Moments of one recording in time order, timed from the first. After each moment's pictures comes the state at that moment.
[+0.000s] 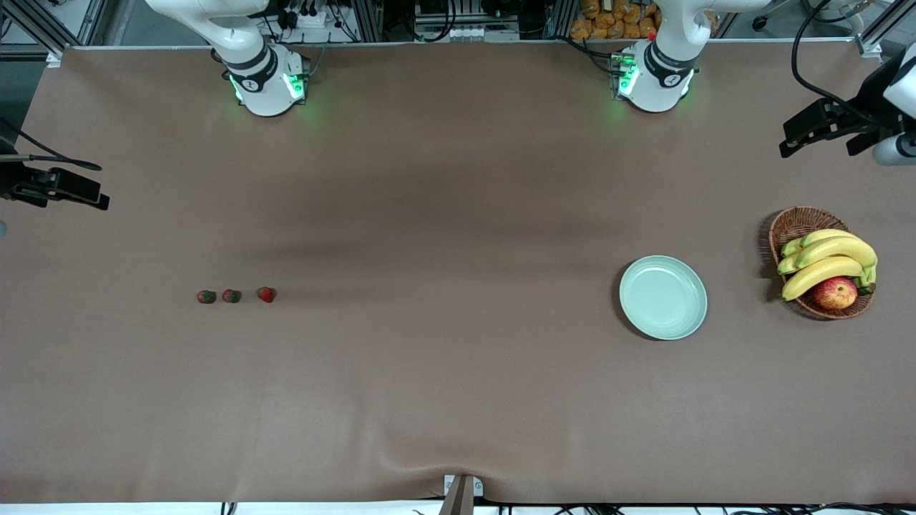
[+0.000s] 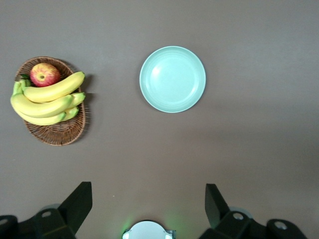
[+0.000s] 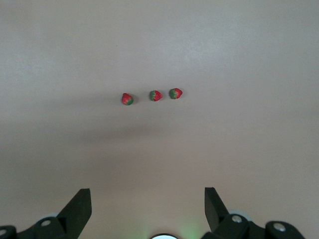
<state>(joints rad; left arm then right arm) -0.12 -0.04 0.05 -1.52 0.00 1.41 -0.10 0.03 0.14 -0.11 -1.39 0.03 1.39 0.00</state>
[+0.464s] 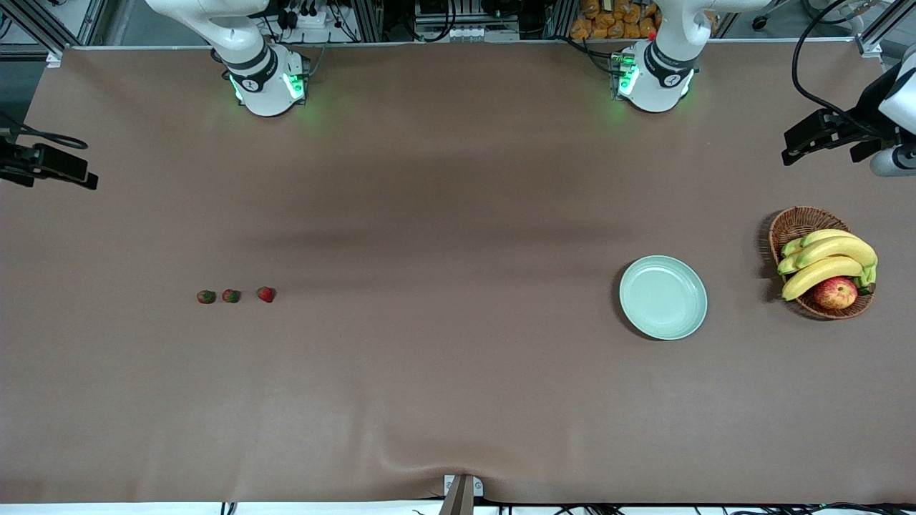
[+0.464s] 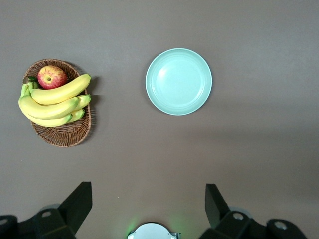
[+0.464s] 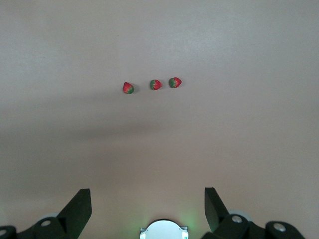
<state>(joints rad) -0.12 -0.03 0.05 -1.51 0.02 1.41 -0.10 0.03 0.12 -0.11 -1.33 0.03 1.29 0.00</state>
